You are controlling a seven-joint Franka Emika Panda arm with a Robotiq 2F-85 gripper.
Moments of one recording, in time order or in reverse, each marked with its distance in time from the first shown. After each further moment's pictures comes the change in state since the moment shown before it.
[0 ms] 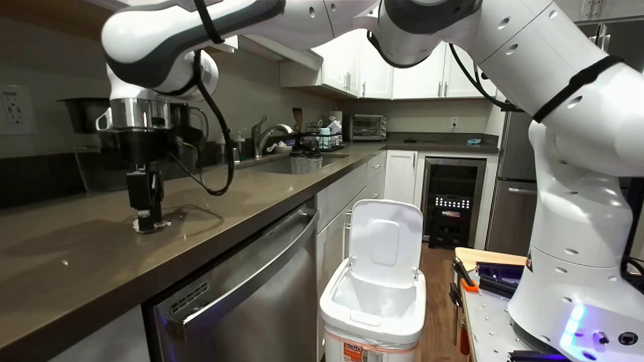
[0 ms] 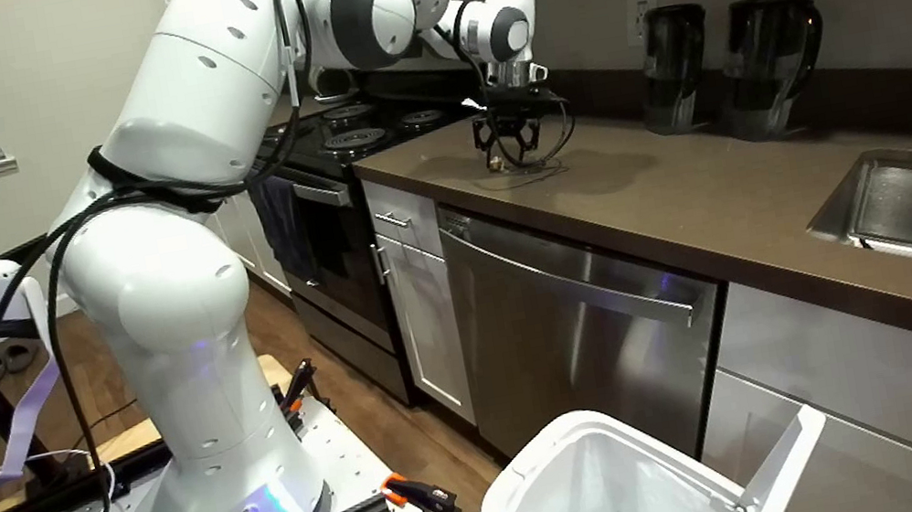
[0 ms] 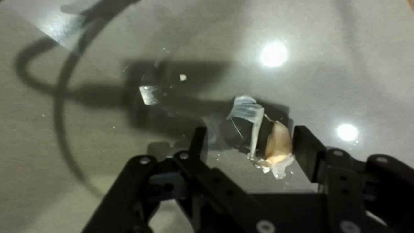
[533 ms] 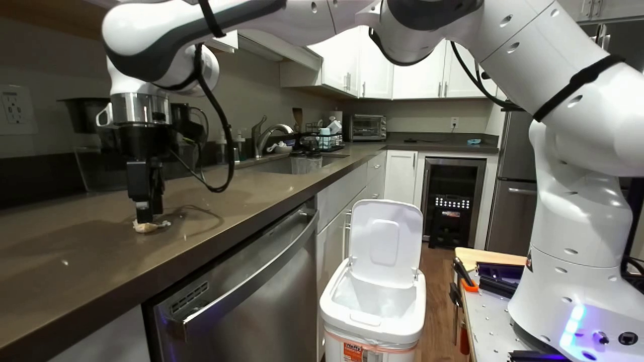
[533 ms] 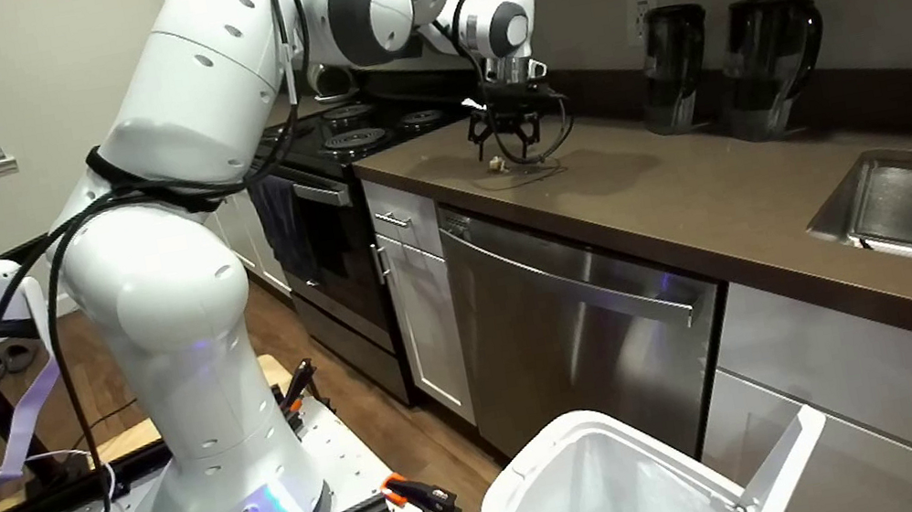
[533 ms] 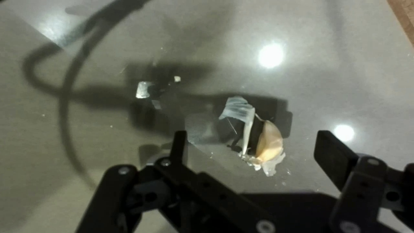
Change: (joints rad) arm -0.007 -0.014 0.009 -0.005 0.002 -0.017 0.000
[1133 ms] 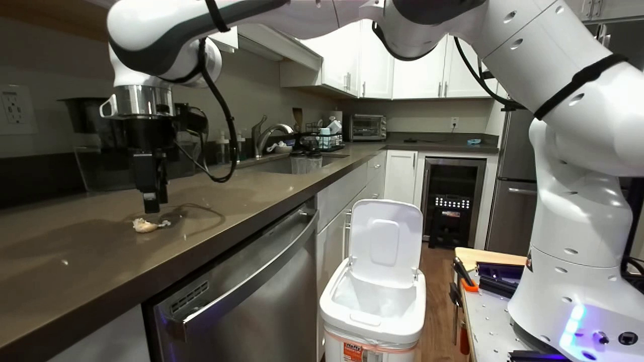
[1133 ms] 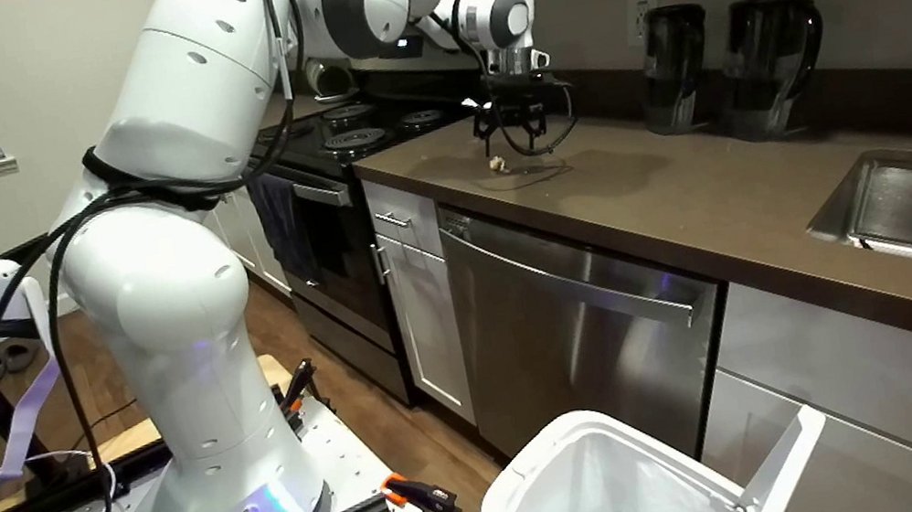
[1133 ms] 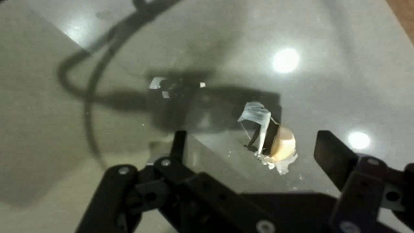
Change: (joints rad) arm 0.000 -0.029 -0.011 -0.010 -0.046 -0.001 0.000
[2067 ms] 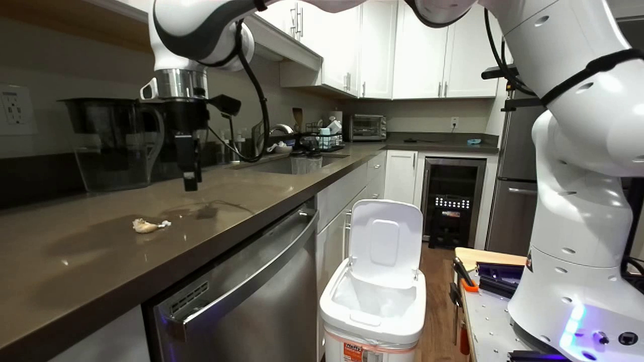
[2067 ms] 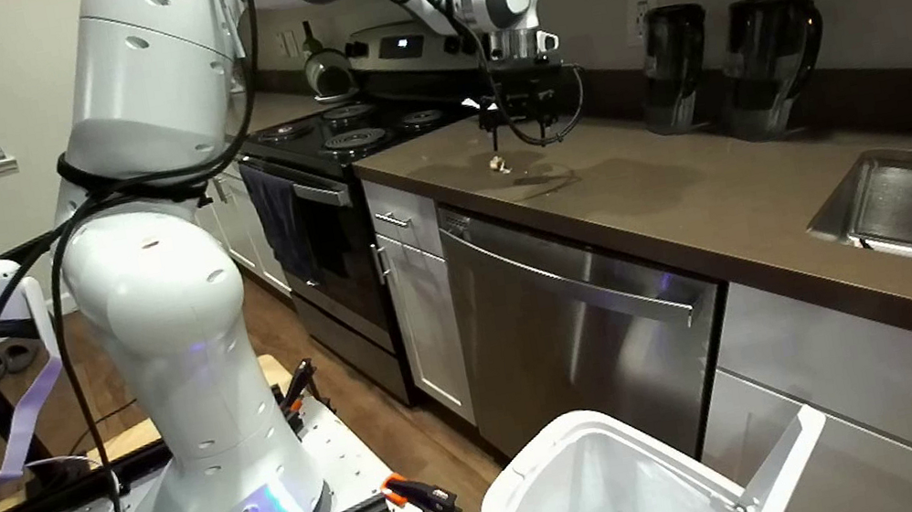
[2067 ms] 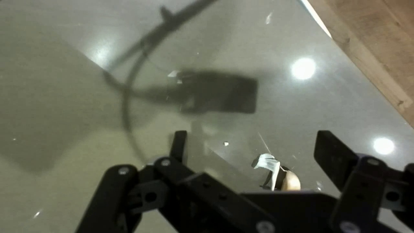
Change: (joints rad) arm -0.052 -0.216 -0.027 -0.267 -0.021 0.069 0.001
